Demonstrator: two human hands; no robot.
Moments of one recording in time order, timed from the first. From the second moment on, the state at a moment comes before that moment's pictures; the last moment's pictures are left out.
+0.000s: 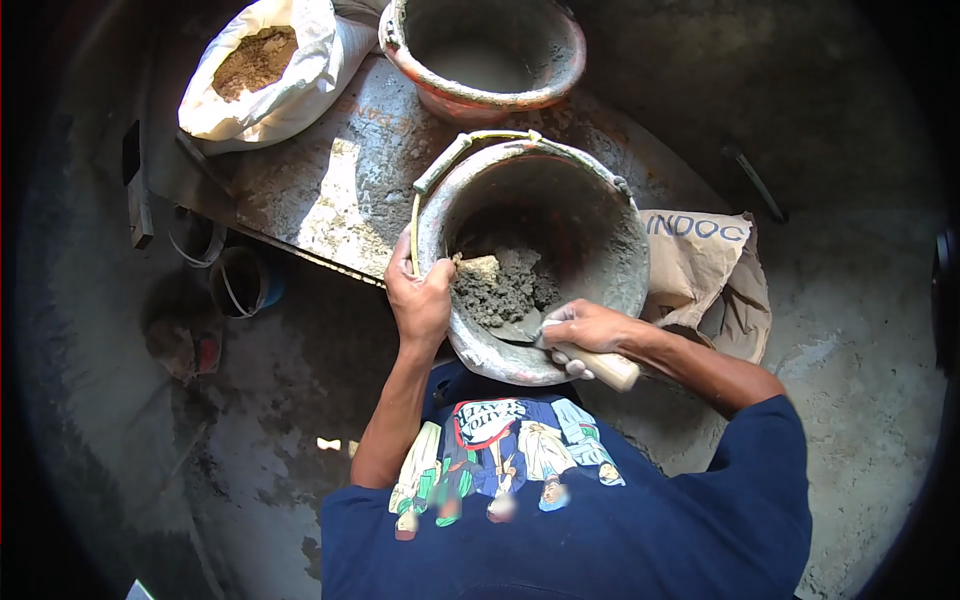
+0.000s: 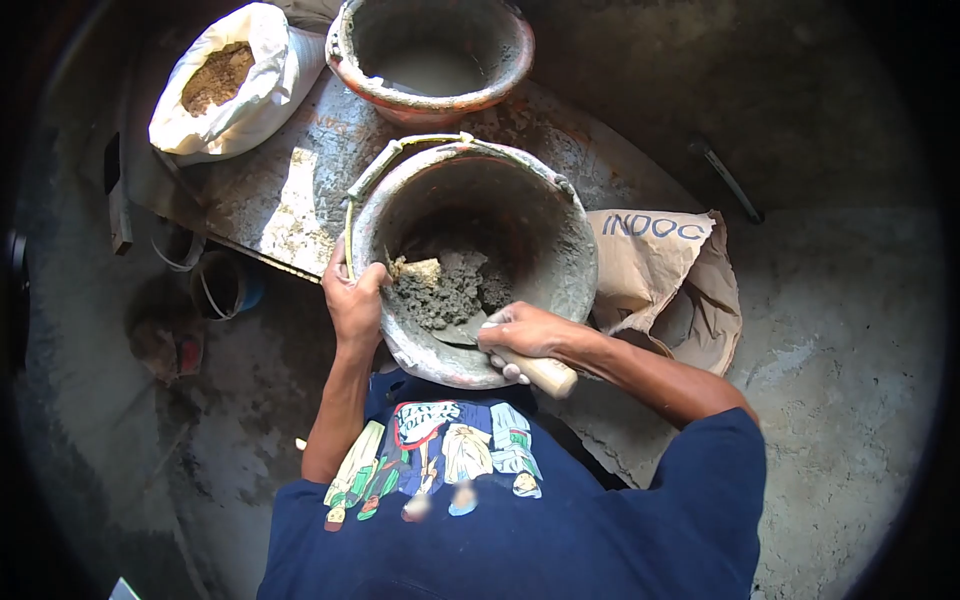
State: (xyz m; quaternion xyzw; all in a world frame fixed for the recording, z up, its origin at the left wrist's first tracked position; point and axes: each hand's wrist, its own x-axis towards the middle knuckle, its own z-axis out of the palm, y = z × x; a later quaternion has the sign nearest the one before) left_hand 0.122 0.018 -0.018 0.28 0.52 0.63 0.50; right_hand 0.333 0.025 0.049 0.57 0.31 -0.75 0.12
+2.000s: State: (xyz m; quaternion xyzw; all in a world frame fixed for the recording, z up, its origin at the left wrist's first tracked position) left_hand 0.120 0.025 -0.026 0.31 0.53 0.63 0.48; right_hand 0.365 0.062 0.056 0.42 0.87 -0.13 0.22
